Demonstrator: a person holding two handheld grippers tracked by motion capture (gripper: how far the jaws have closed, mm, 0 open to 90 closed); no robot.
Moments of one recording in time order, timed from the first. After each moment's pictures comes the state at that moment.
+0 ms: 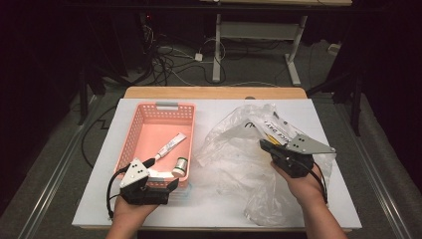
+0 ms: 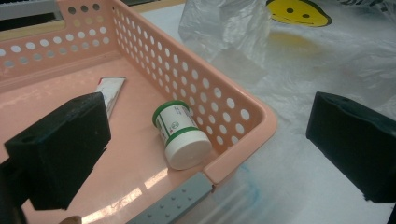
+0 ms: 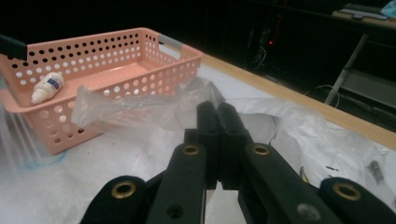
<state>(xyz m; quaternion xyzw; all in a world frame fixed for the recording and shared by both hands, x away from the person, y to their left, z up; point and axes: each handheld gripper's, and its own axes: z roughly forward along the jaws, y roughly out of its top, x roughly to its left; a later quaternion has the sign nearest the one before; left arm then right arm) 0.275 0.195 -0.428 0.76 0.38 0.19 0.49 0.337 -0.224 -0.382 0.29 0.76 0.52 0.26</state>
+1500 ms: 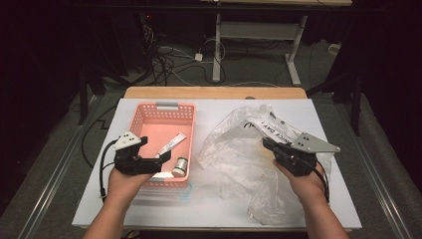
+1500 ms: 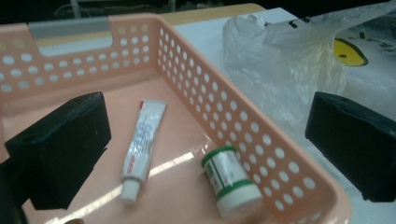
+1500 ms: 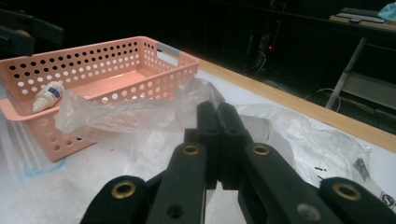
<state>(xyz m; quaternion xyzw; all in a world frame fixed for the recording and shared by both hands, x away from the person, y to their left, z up) 0.339 0.212 -0.397 0.74 0.43 0.17 0.49 0.340 -0.230 -0.382 0.30 0.75 0.53 0.25</state>
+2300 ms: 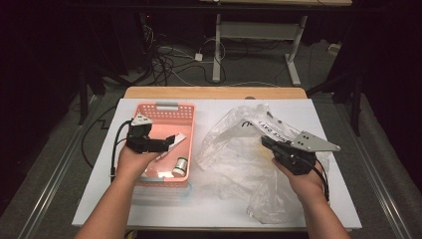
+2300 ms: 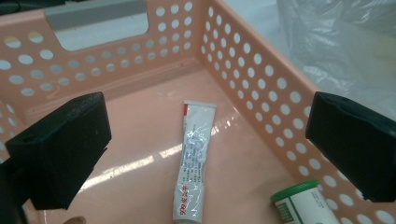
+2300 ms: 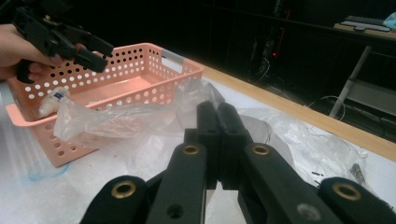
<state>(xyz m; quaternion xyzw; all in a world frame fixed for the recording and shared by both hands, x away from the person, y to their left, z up) 0.411 0.208 -0.414 0.78 0.46 0.16 0.40 0.342 -0.229 -0.379 0.28 0.75 0.54 0.25</state>
